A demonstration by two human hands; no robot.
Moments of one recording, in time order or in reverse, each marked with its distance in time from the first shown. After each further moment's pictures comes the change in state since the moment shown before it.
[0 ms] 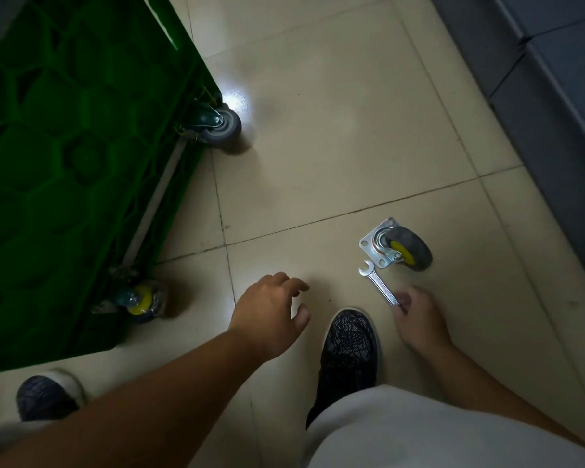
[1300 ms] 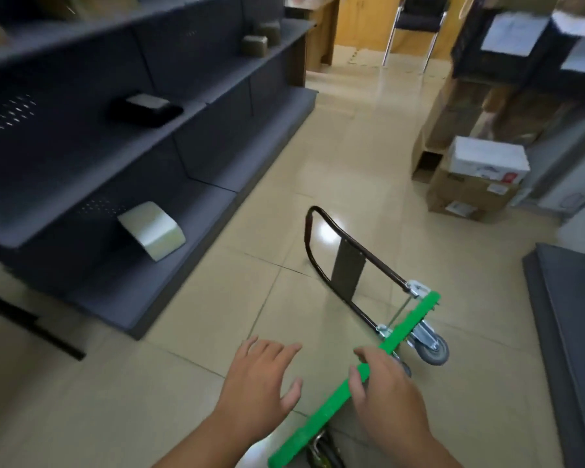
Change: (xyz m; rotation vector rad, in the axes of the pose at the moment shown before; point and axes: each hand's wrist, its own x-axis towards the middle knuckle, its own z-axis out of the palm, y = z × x) left_hand -0.363 -0.243 -0.623 0.015 0.643 -0.244; right_hand -0.472 -0.769 -0.061 -0.540 0.029 -0.857
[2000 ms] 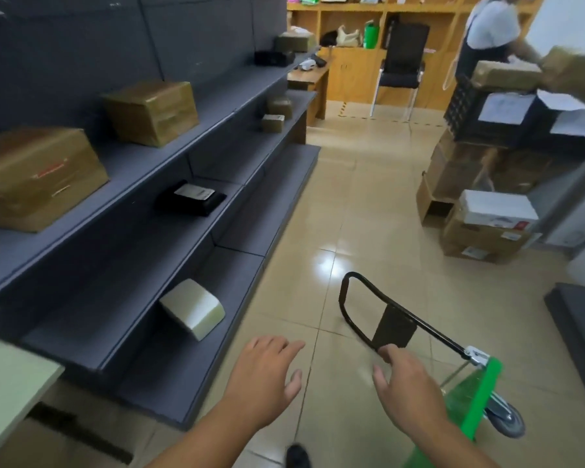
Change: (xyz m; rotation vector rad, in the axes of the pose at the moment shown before) left_hand 0.097 -0.235 -0.217 0.068 -0.038 0.147; right_hand 0.110 -0.264 -0.040 -0.050 0.059 0.087
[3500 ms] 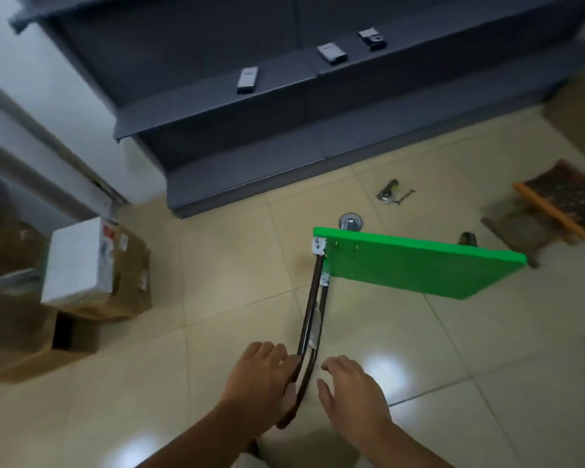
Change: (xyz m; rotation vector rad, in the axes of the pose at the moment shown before) left_hand 0.726 0.047 0.170 0.433 -0.462 2.157; right_hand 0.498 -0.051 0.096 0.559 0.567 1.573
